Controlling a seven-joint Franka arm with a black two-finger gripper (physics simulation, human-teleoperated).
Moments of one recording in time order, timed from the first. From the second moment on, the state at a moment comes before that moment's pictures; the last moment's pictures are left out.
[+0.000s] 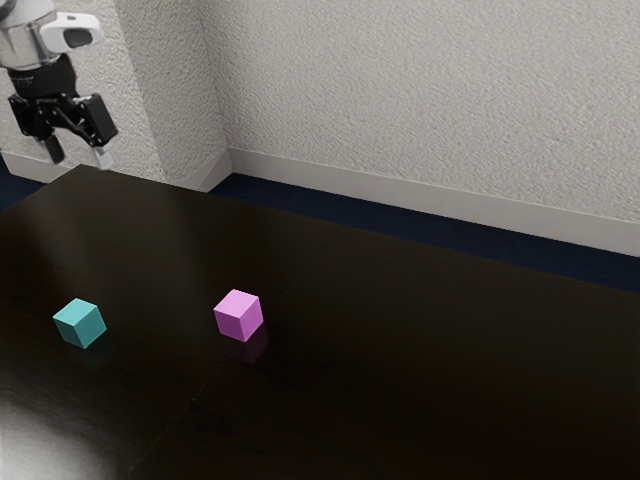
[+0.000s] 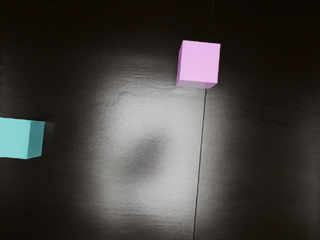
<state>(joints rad) 0.05 -0.29 0.13 -1.78 0.00 1.53 0.08</state>
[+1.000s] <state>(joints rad) 0.38 -0.01 0.16 -2.37 0.12 2.50 0.23</state>
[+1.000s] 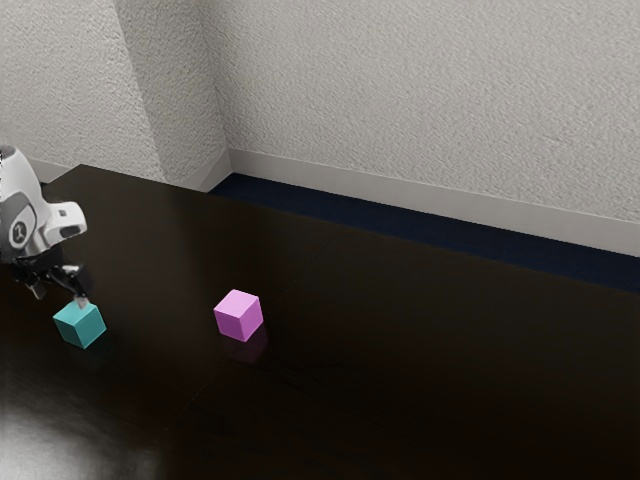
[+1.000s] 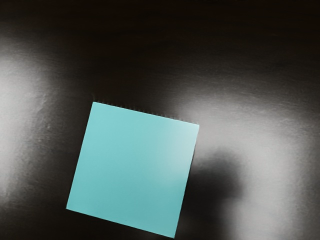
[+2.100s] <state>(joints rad) 0.44 0.24 0.13 -2.29 -0.27 2.70 0.81</state>
